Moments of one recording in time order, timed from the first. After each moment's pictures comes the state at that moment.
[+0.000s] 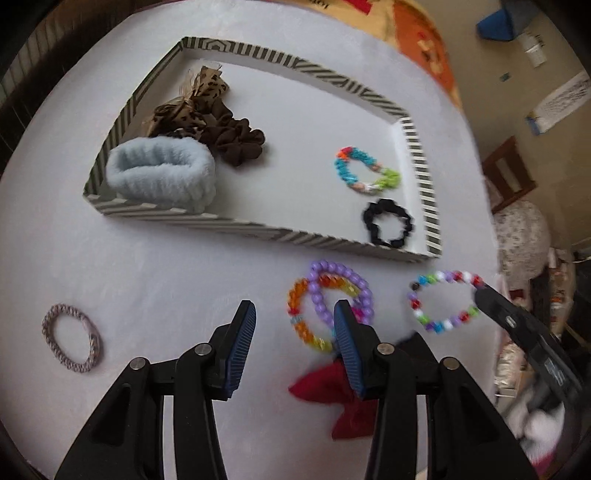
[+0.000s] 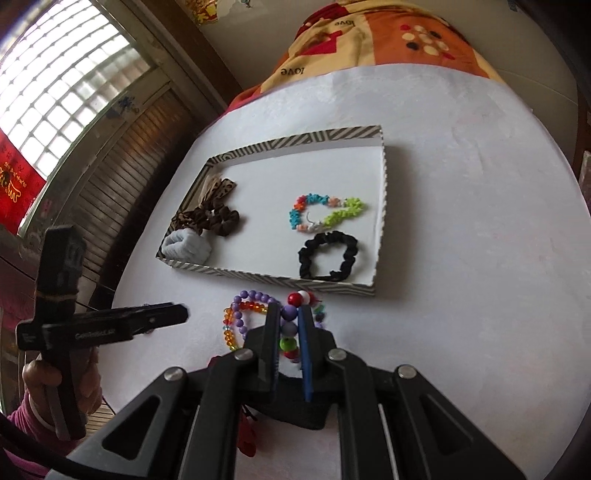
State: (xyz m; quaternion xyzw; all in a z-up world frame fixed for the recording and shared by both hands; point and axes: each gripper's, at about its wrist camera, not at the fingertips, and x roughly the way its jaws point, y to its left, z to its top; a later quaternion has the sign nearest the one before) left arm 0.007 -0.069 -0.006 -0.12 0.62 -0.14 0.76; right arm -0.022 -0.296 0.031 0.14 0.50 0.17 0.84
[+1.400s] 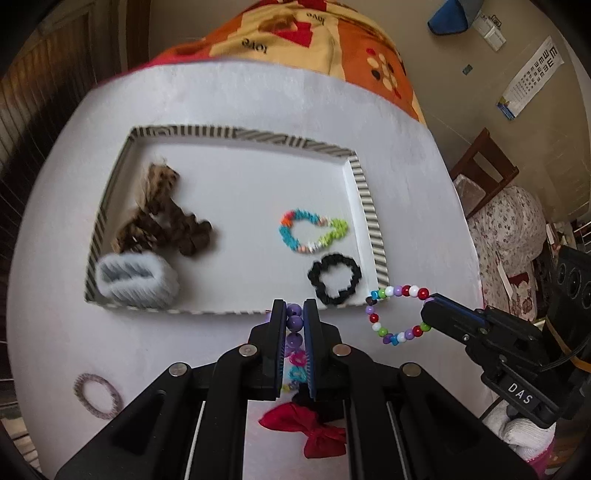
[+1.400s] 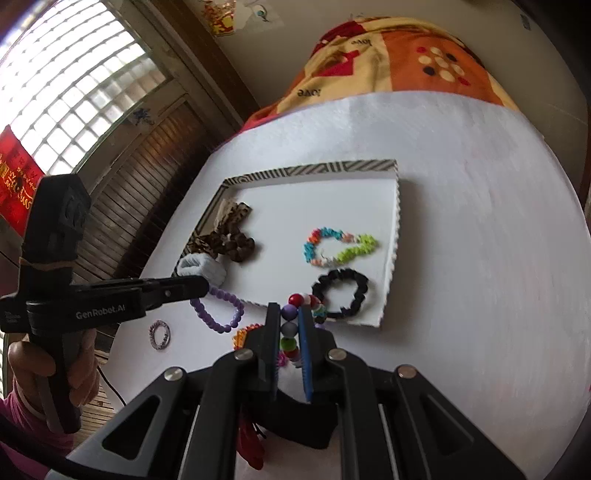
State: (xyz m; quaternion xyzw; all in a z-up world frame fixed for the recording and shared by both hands) left arm 0.029 -0.099 0.069 -0.07 0.57 -0.18 0.80; right arm 0.001 -0.289 0.062 0.13 0.47 0.20 0.85
